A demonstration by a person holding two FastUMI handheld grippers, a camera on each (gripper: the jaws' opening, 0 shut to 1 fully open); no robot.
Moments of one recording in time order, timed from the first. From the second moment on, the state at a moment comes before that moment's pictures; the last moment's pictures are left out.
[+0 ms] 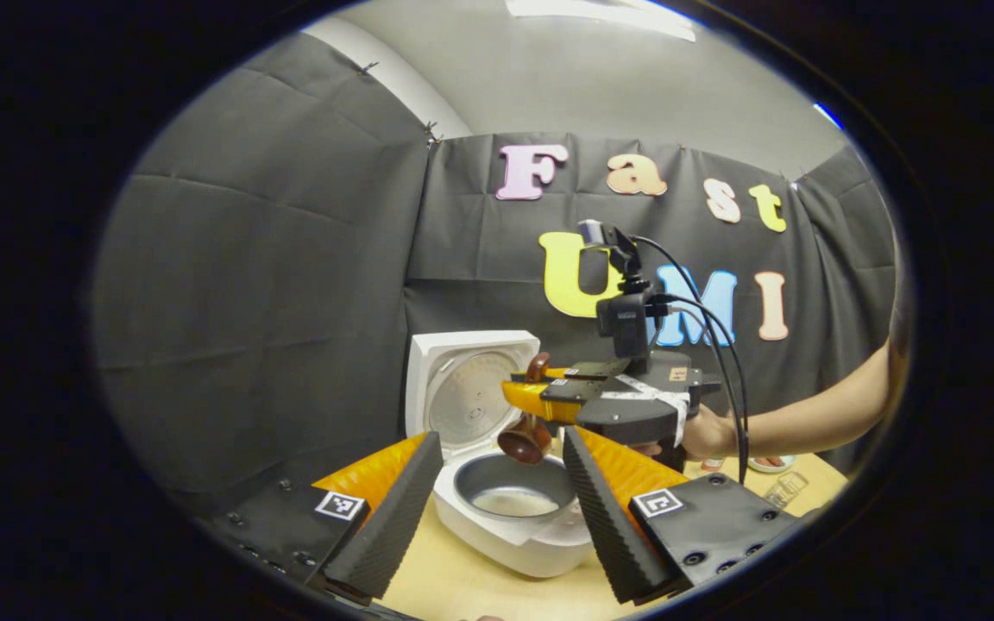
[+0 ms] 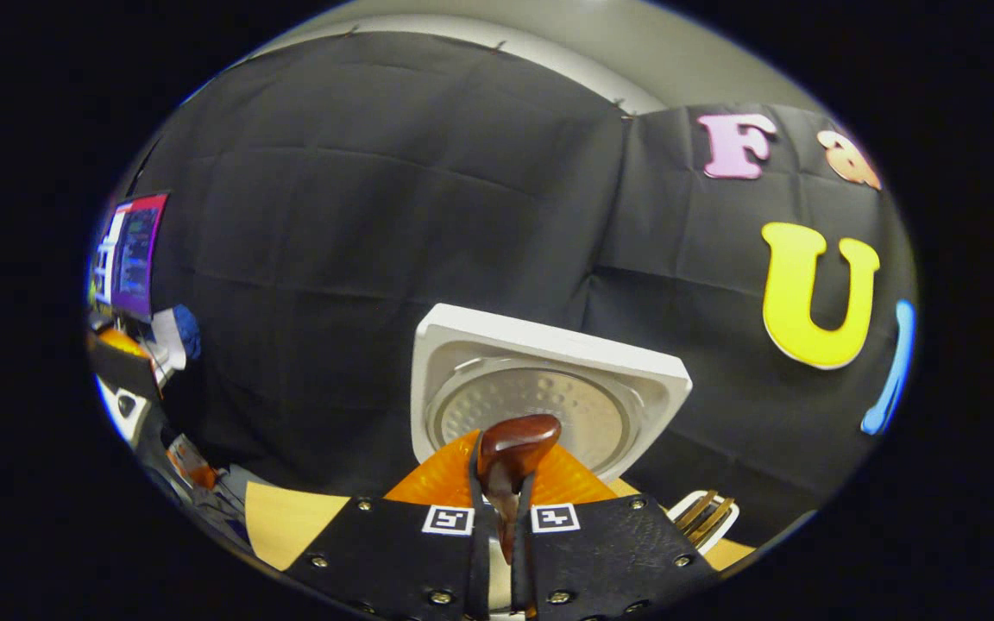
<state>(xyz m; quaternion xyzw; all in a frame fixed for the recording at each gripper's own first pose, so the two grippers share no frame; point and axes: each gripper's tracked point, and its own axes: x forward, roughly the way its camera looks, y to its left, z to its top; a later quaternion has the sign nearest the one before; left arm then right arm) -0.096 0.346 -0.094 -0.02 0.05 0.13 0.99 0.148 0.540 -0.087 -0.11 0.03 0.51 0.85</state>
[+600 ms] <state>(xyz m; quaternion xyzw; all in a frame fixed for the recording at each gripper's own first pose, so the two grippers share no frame) -0.059 0.285 -0.077 -0.02 0.04 0.06 1.00 0.208 0.384 -0.065 0.34 0.19 0.37 0.84</state>
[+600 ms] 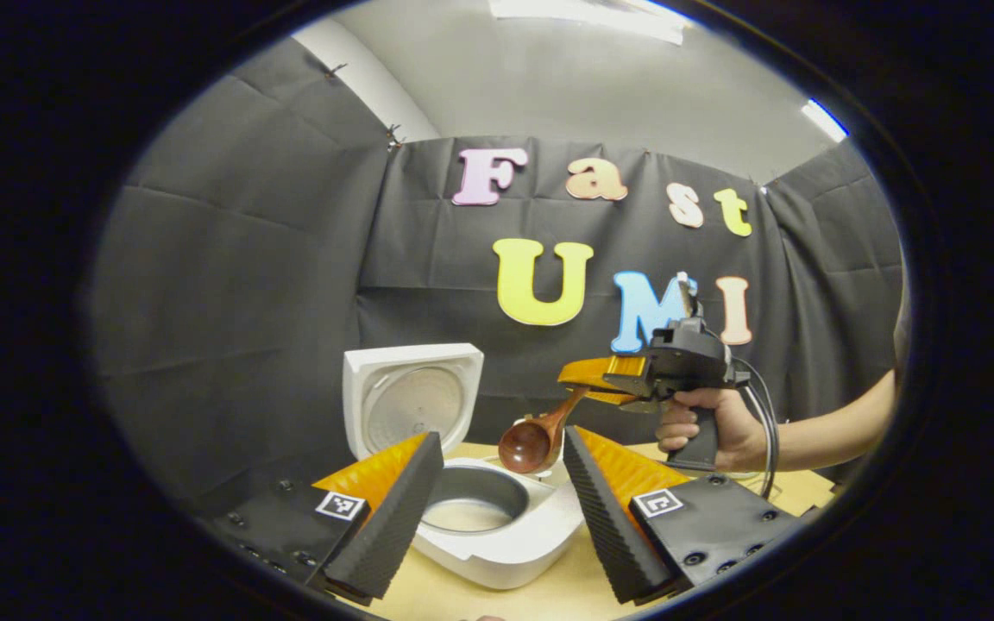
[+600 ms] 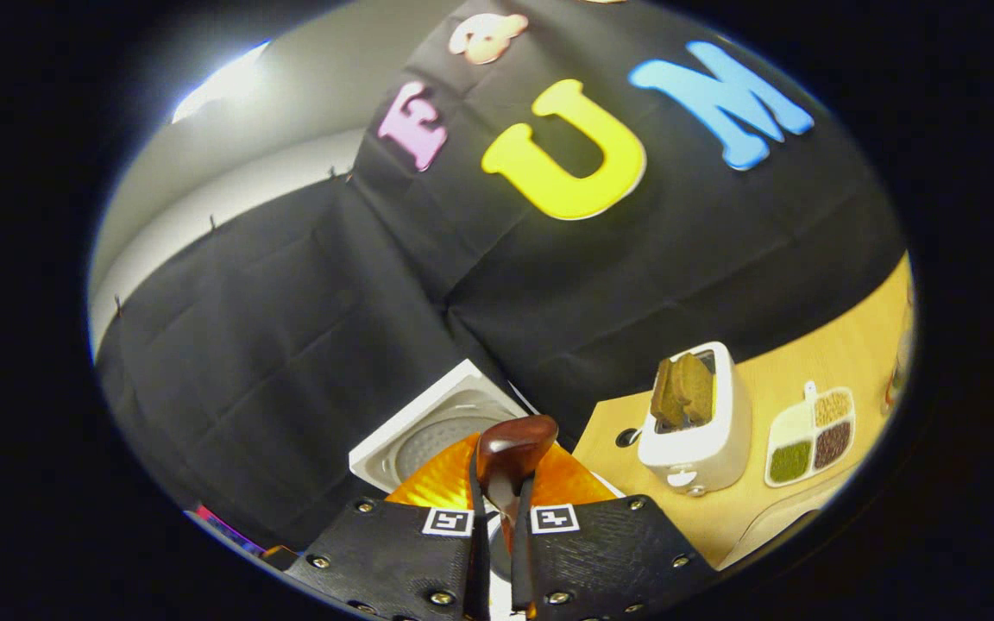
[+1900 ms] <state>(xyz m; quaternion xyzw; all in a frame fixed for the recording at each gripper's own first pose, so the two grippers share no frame) 0.021 0.086 -0.064 -0.02 0.05 -0.11 0.99 0.150 0.014 -0.102 0.43 0.14 0.13 0.88</state>
